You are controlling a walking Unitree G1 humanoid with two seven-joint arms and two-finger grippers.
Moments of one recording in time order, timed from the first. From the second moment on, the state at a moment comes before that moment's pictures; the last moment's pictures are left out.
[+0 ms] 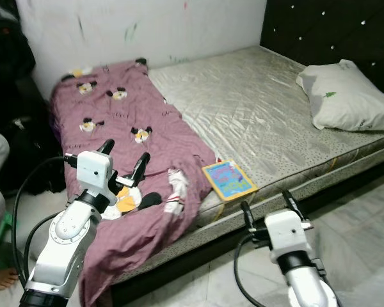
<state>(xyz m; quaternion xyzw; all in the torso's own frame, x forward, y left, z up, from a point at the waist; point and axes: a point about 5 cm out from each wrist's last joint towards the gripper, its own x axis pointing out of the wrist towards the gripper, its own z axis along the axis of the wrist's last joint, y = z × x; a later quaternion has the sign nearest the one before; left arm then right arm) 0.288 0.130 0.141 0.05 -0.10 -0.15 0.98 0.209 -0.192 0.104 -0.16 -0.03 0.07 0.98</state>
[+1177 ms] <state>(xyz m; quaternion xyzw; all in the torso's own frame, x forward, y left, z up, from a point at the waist) 0.282 0.155 0.141 0.06 -0.10 -0.04 0.99 0.276 -0.134 0.157 -0.04 -0.11 0.09 0.99</state>
